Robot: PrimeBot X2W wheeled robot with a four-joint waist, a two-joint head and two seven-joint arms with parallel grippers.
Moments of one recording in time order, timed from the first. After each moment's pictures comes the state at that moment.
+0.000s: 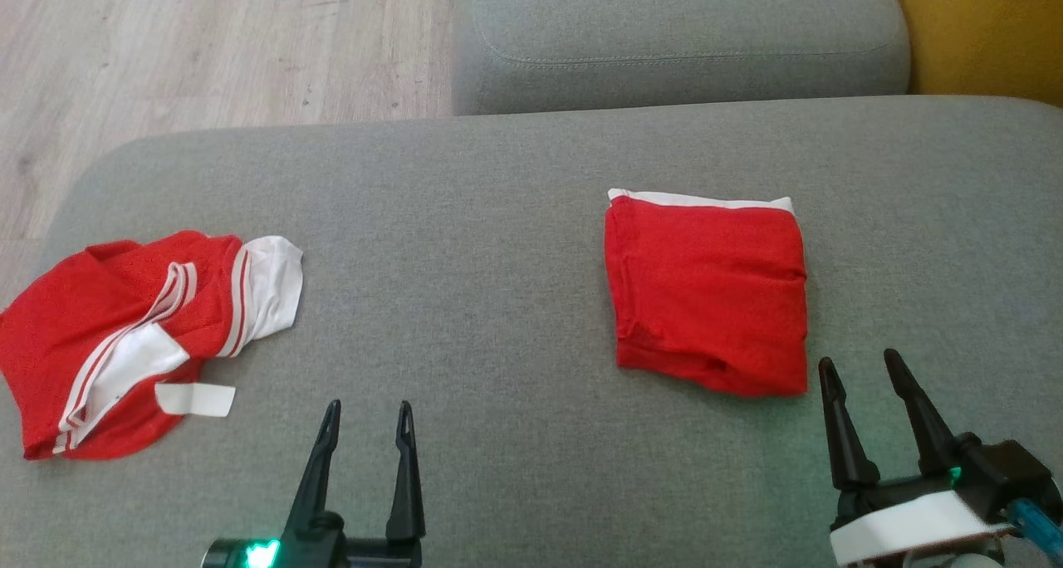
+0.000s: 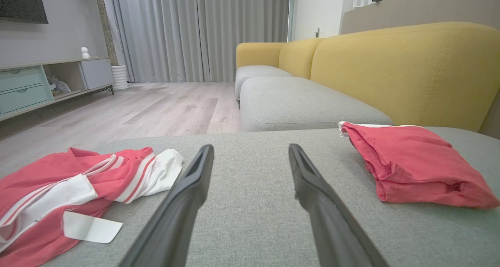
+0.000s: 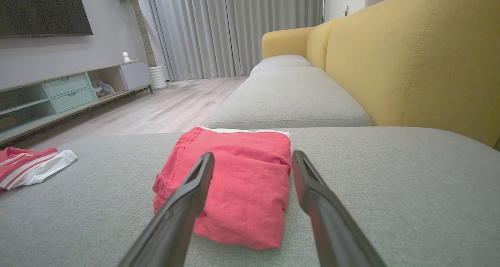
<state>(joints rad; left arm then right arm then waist) 0.15 0.05 -0.32 0.07 -0.10 0.20 -0.26 0.12 -0.13 0.07 0.15 0.19 0.13 -0.25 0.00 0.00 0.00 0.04</state>
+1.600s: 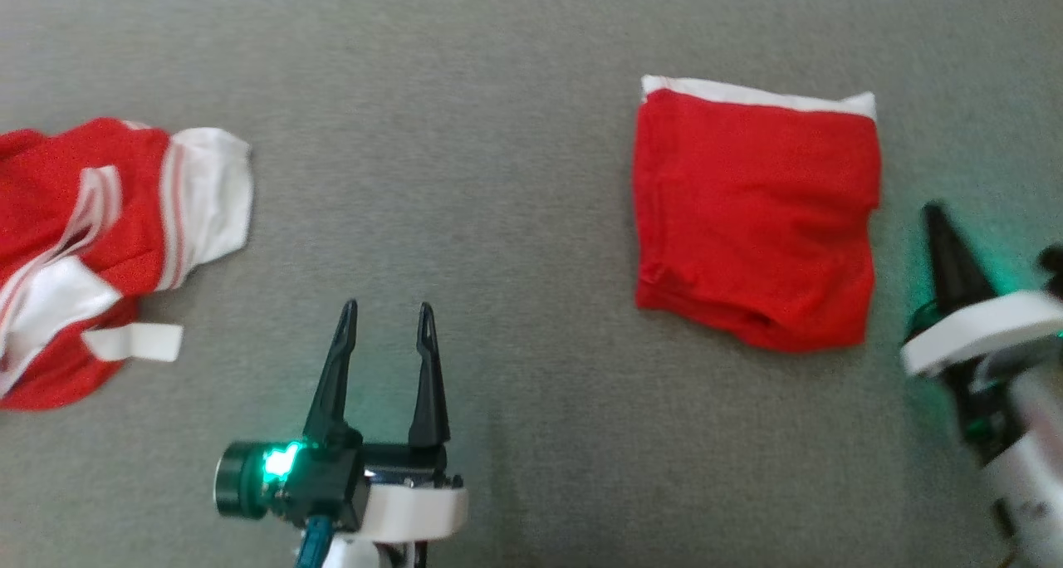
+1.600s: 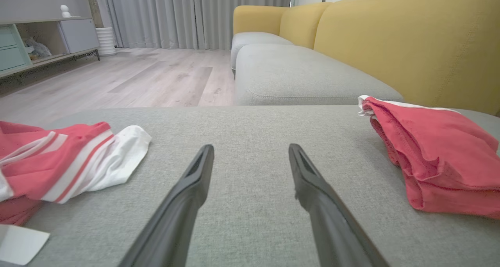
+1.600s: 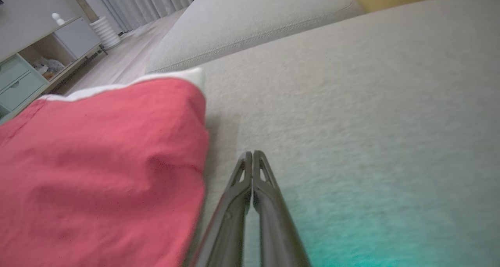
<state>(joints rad) -0.02 0.05 -0.40 0.04 -0.15 0.26 -0.26 -0.36 -0.34 0.23 0.60 0.65 0.13 -0.20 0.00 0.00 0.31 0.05</state>
